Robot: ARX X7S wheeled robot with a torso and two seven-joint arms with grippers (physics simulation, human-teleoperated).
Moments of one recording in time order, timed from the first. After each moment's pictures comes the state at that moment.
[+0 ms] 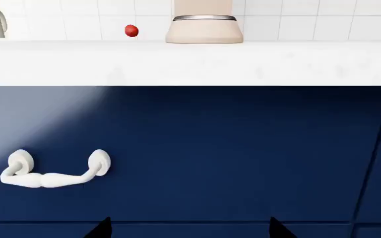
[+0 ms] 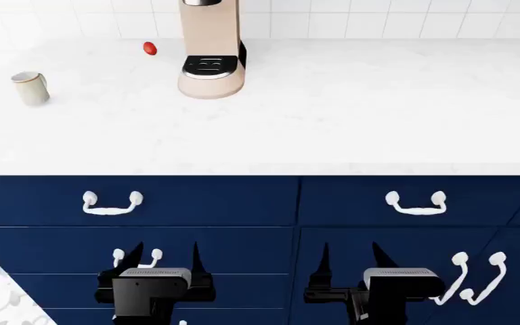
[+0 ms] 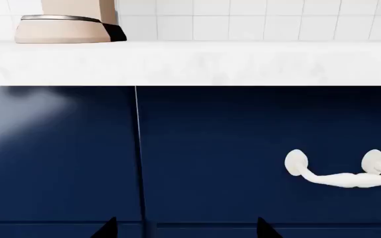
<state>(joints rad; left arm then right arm) 0.00 0.00 0.00 0.00 0.00 0.00 0.00 0.00 0.00 0.00 0.00 0.00 0.00 0.00</state>
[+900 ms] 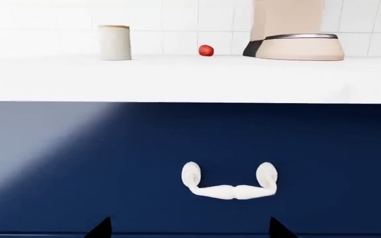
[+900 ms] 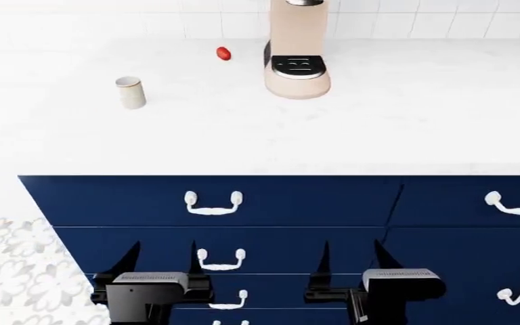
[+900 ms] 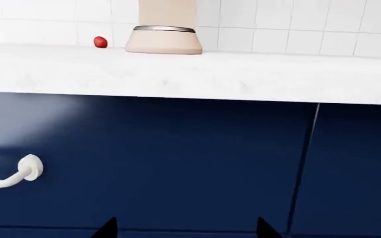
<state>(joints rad) 0.03 -0.08 0.09 0.03 -0.08 0.06 -0.09 -0.01 0.08 -0.10 -0.02 0.04 -0.02 0.11</state>
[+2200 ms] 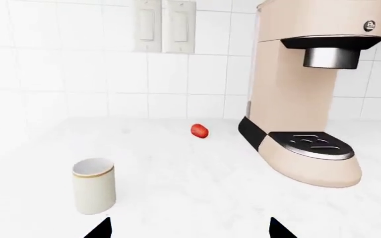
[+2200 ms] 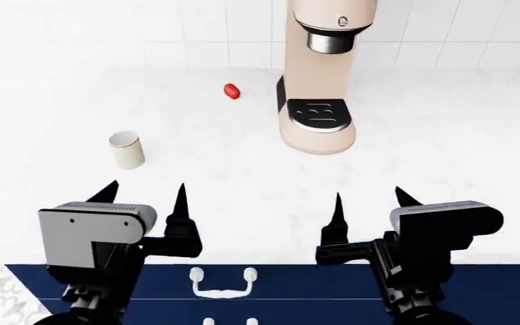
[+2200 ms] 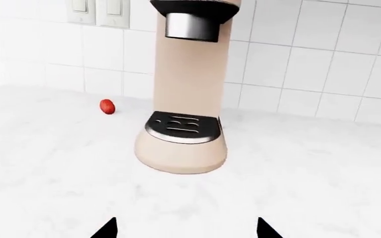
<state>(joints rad) -0.18 -0.23 0.00 0.84 -0.44 -0.90 -0.24 0.17 0.22 -0.09 -0.78 0.22 0.89 0.19</state>
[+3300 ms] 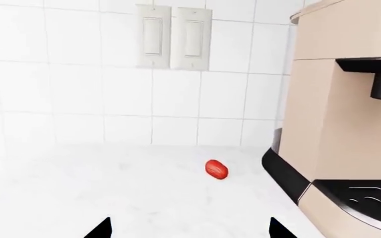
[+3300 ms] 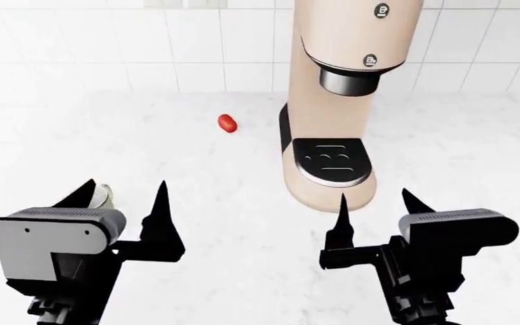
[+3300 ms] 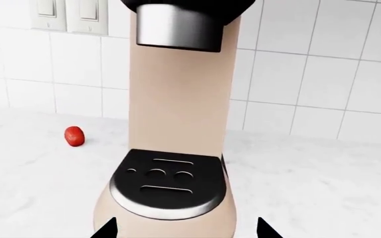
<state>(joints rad) -0.15 -0.27 -0.12 0.95 -0.58 -0.95 -0.28 0.13 0.24 -0.08 -0.81 0.24 0.84 0.22</state>
